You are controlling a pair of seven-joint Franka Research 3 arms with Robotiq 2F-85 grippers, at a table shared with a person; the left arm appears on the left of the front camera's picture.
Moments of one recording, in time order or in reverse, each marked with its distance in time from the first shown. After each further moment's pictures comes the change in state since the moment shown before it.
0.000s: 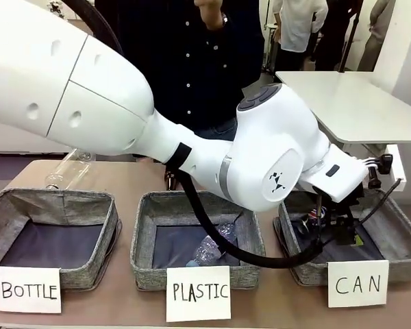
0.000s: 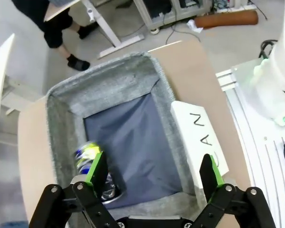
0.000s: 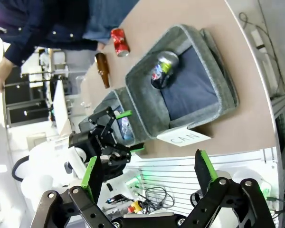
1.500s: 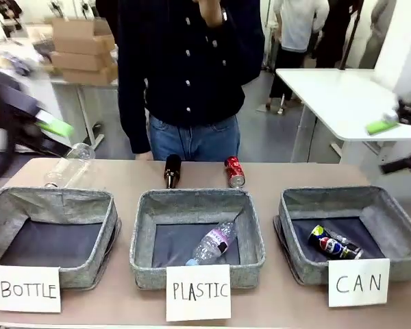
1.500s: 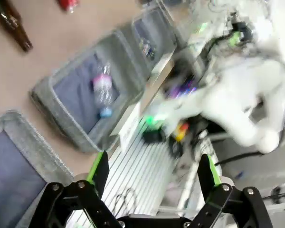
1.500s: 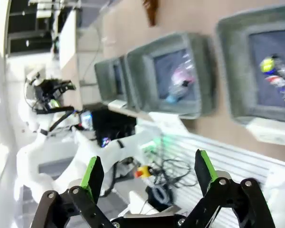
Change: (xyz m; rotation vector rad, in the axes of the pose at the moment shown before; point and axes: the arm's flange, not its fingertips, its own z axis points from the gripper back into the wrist) left arm -0.366 -0.091 0.471 -0.217 -0.410 1.392; right arm -0.065 0.170 -0.189 0.090 0.337 0.197
